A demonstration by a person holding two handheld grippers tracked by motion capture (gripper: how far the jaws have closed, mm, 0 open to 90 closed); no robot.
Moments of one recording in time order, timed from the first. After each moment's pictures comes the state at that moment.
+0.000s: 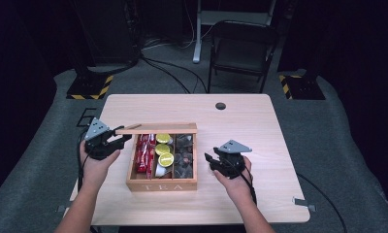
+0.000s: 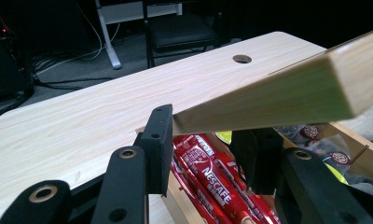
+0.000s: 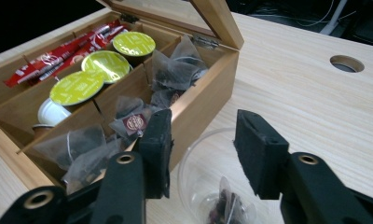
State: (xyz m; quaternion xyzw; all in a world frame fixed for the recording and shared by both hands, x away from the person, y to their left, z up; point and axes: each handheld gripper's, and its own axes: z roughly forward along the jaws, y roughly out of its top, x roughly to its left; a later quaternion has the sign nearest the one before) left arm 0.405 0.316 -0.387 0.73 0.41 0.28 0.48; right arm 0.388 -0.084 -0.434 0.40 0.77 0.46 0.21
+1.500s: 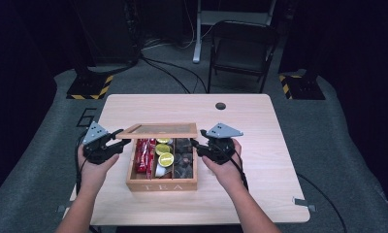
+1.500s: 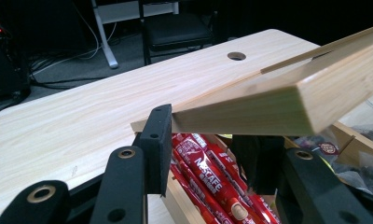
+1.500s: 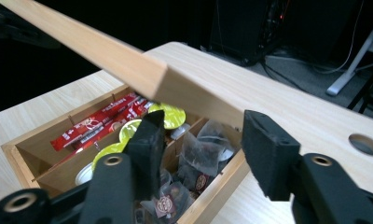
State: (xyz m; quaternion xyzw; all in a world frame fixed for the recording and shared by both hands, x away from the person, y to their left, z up) left arm 0.394 0.318 -0.387 0.73 0.41 0.27 0.48; right arm 0.403 -0.051 -0.378 0.33 0.77 0.51 0.23
